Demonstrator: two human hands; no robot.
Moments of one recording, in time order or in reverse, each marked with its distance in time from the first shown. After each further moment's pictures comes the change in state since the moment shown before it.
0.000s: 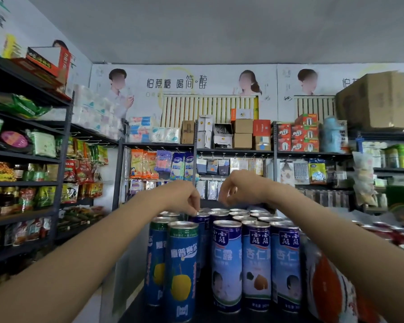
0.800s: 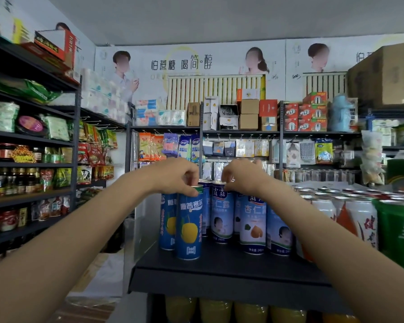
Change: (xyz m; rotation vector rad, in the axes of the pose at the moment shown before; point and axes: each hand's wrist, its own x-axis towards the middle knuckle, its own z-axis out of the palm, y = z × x) left_hand -0.081 0.027 -0.004 -0.059 0.059 0.033; right_hand -0.040 -0.030 0.038 -0.174 0.150 0.149
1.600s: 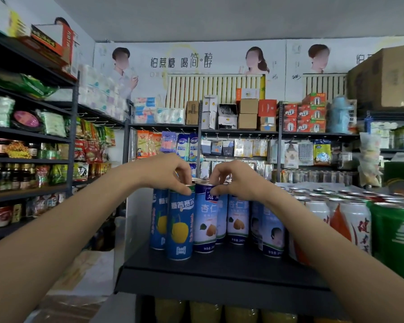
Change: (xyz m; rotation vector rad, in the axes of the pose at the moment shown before) left_hand 0.002 0.003 -0.005 -0.048 -0.032 -0.051; right_hand -0.015 0.005 0.000 0.505 -0.004 -0.171
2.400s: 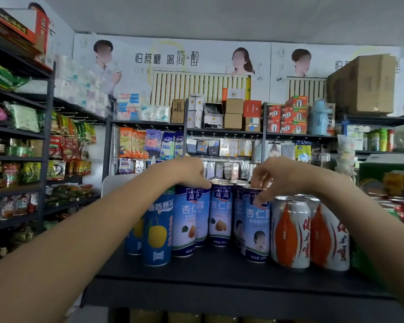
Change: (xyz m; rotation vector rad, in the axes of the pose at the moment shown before) left_hand 0.080 0.033 0.033 0.187 -0.095 -0.085; right_hand -0.046 0.029 -0.074 -0.419 -0.214 0.300
